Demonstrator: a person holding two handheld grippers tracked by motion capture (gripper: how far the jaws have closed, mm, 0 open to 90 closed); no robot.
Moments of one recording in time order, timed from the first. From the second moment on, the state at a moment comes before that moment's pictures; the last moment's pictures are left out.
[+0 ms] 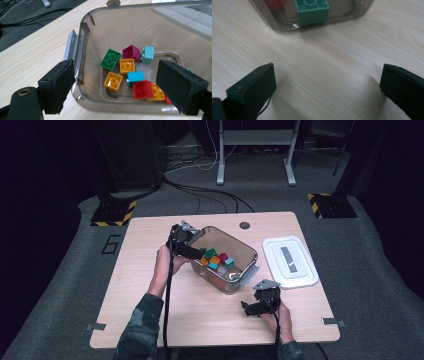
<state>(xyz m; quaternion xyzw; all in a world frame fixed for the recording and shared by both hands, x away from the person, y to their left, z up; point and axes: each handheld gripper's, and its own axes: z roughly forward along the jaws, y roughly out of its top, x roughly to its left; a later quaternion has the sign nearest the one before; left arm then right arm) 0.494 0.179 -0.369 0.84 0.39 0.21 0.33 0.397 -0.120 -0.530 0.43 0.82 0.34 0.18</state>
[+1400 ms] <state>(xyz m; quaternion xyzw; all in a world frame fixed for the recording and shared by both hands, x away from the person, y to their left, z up) 0.404 0.264 -0.513 0.81 0.47 0.21 0.30 0.393 -0.120 -0.529 0.43 0.81 0.34 0.19</state>
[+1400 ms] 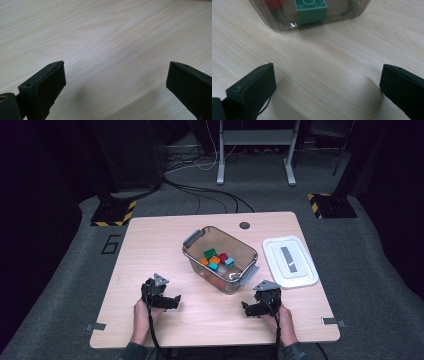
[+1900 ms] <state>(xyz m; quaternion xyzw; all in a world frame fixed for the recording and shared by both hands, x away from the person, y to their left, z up) 0.396 0.270 -0.531 0.78 0.49 0.21 0.33 0.395 -0.150 -0.515 0.42 0.82 0.34 0.20</state>
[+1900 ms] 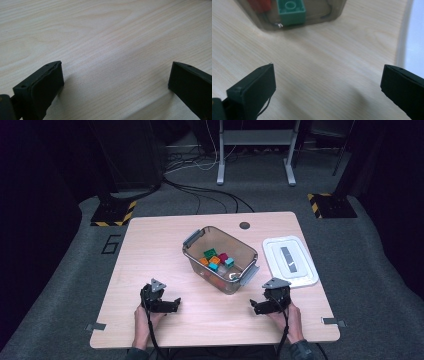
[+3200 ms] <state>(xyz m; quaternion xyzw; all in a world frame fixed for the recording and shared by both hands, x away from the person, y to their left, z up) 0.395 0.268 -0.531 0.78 0.49 0.21 0.33 0.502 -0.245 -0.490 0.52 0.77 0.32 0.20</state>
